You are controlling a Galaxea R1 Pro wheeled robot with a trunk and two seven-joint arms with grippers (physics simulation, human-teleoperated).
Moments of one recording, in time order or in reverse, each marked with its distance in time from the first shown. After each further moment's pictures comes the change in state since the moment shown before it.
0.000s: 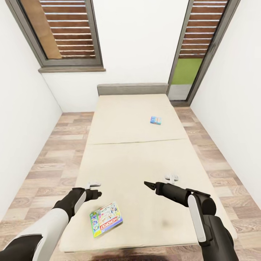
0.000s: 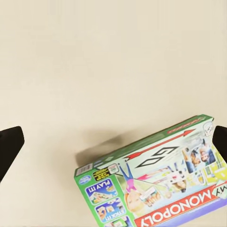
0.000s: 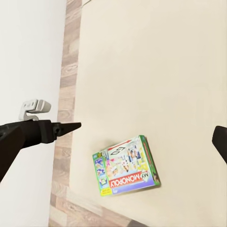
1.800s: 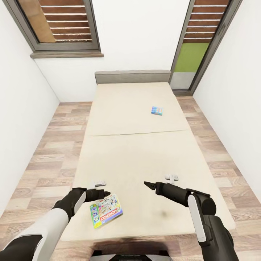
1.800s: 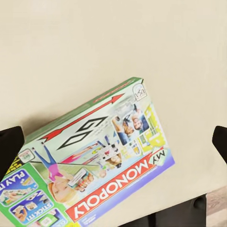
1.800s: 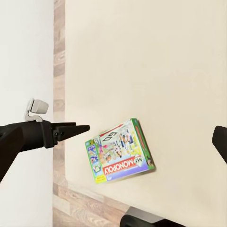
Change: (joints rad) left arm 0.000 0.001 0.000 0.001 -0.002 0.004 -0.295; right arm 0.000 0.000 0.000 0.000 0.000 0.000 0.001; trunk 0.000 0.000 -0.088
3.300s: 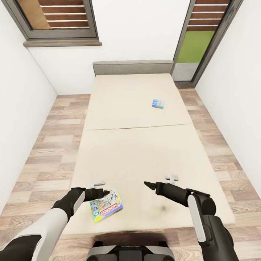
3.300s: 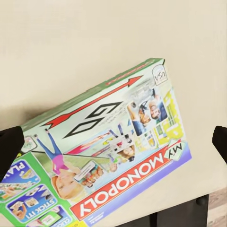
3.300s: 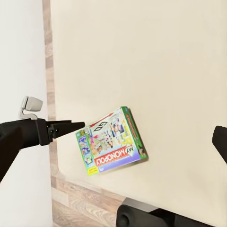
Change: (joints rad) left arm 0.000 0.007 0.009 -0.004 0.009 -0.015 -0.001; right arm 0.000 0.000 0.001 0.000 0.011 -0.005 -0.002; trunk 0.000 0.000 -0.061
